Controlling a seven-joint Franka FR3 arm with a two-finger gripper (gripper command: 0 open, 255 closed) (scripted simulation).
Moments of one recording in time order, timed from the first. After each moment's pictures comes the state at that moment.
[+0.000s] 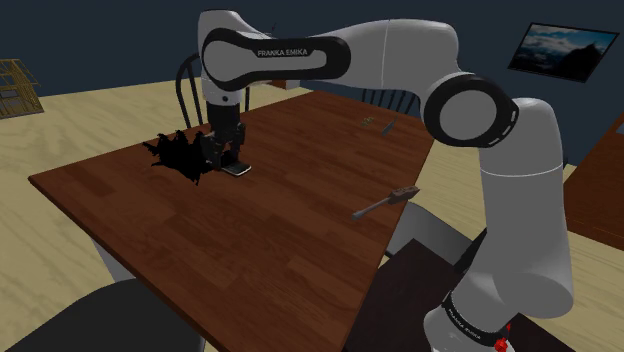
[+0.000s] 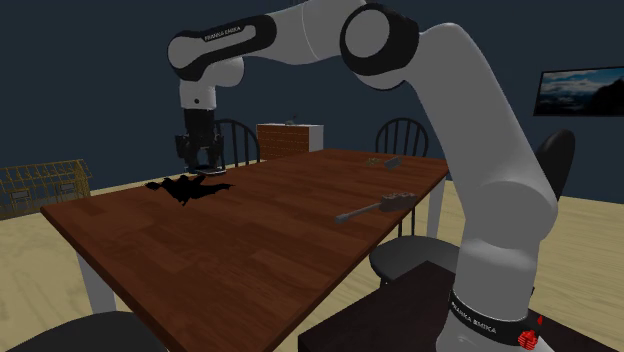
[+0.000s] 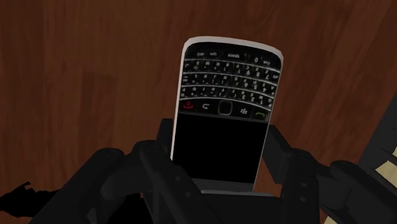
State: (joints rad) arm 0.30 0.51 0.22 -1.26 -0.05 1.73 0.05
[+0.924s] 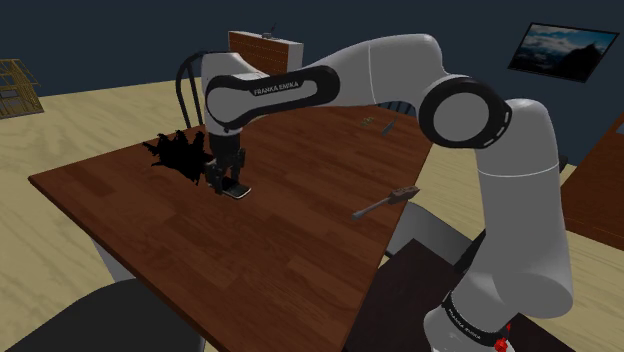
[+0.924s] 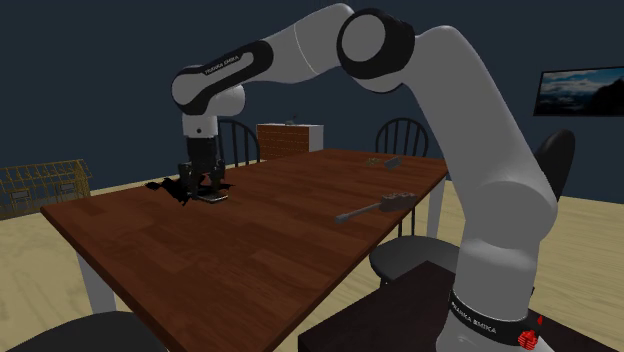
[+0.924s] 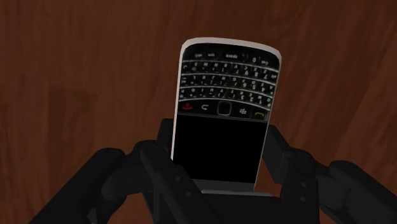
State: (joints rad) arm 0.30 0.54 0.22 -1.41 -0.05 1.91 0.05
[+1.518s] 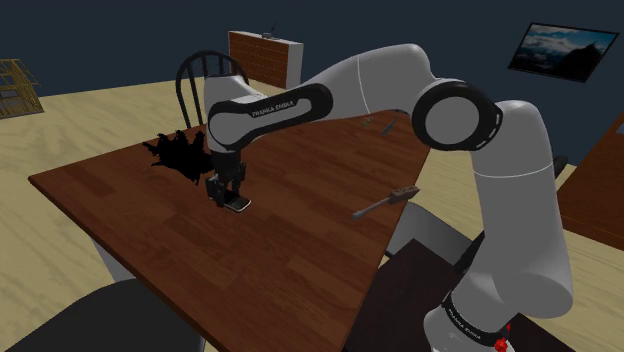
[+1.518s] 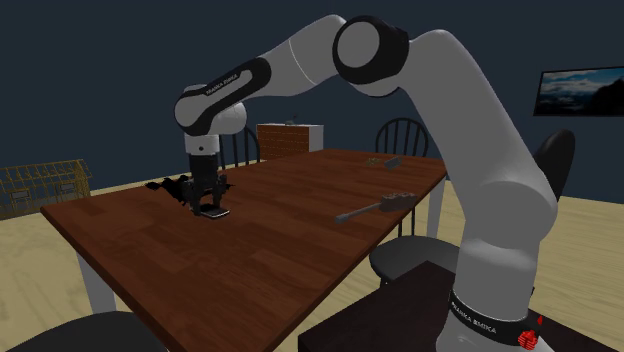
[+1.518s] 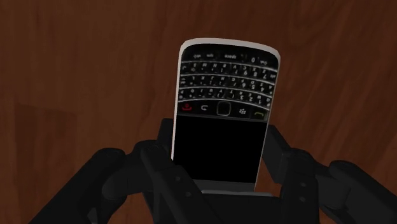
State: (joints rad) arm 0.30 0.57 0.21 -1.48 -0.06 2.01 0.05
